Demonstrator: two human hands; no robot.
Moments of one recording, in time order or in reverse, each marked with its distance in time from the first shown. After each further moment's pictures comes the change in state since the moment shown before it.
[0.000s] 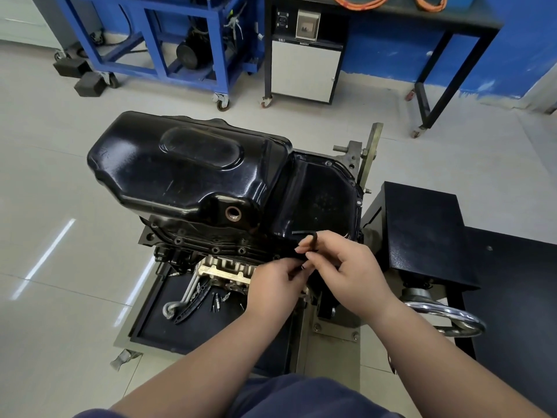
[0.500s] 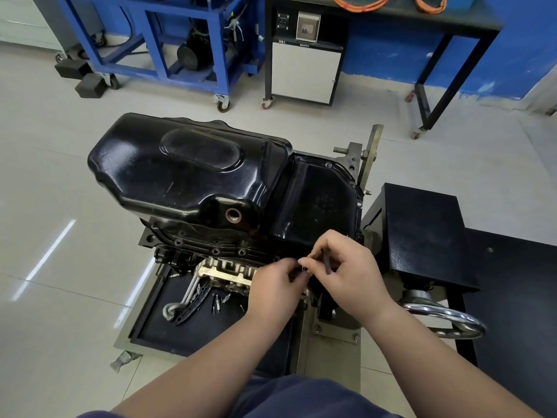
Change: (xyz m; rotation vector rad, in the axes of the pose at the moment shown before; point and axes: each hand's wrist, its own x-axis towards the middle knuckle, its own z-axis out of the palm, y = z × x) left_hand 0.000 0.000 0.002 0.008 0.015 -0.022; right_hand 0.001 0.000 0.002 -0.130 0.093 -0.023
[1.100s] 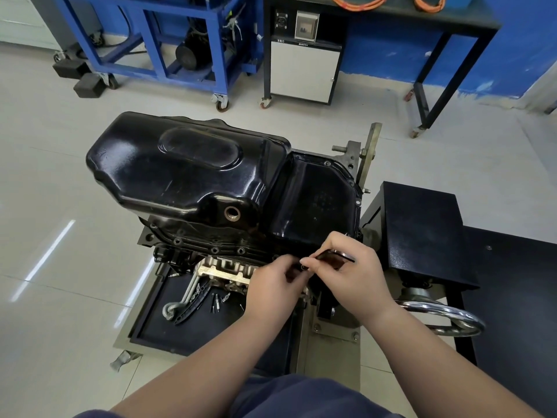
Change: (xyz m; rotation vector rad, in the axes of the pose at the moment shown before) left_hand -0.004 -0.001 -0.002 -0.026 0.016 0.027; right_hand -0.004 0.003 0.000 0.110 0.070 0.055
